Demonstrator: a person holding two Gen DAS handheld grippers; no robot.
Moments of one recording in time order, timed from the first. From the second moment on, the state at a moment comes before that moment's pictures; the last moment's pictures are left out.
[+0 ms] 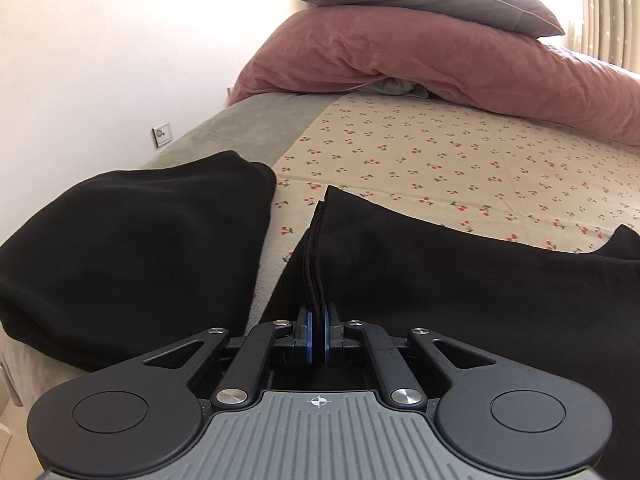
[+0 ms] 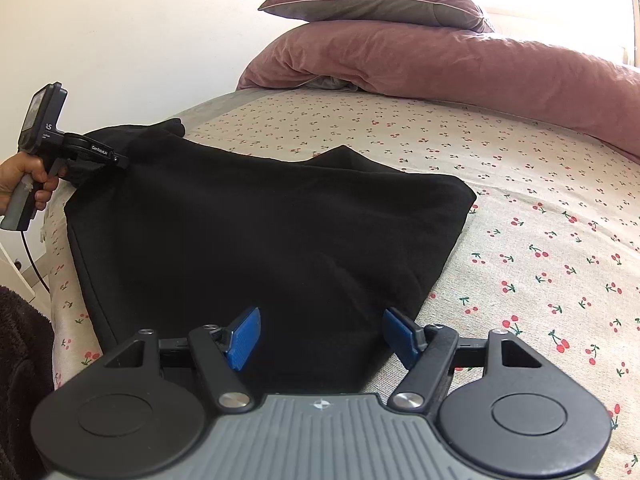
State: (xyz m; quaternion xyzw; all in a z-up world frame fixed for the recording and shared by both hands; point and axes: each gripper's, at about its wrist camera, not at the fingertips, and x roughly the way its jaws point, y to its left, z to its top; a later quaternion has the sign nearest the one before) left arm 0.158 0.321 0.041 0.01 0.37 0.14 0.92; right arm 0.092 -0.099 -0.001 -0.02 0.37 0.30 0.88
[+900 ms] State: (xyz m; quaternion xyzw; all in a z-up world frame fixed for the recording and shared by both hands) left arm 0.087 0.125 0.037 0.05 0.36 -0.15 0.92; right arm 0.077 -0.127 -0.002 0.03 0.42 0.30 0.86
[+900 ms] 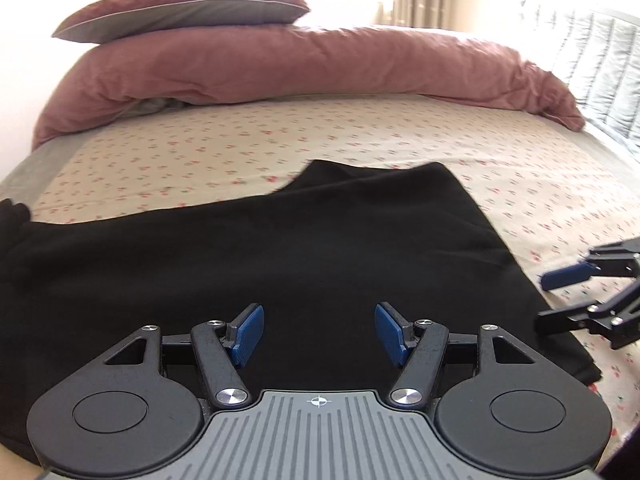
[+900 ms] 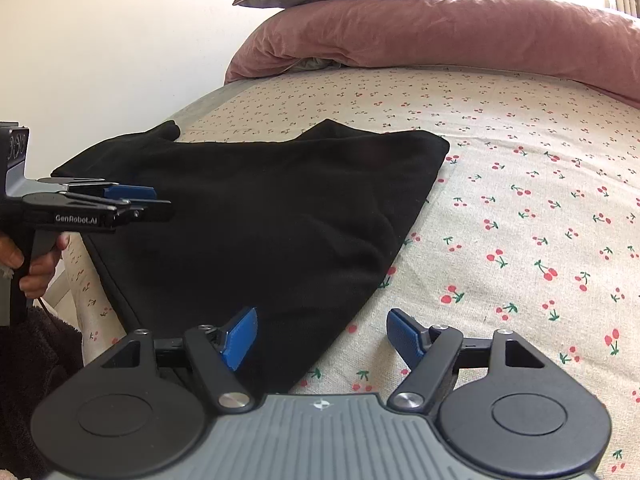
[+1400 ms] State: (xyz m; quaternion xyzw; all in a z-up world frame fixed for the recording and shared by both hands) left arm 0.056 0.093 0.007 0.10 0.35 -0.24 0.90; right arm 0.031 -0.127 0.002 -0.09 0.40 0.32 0.86
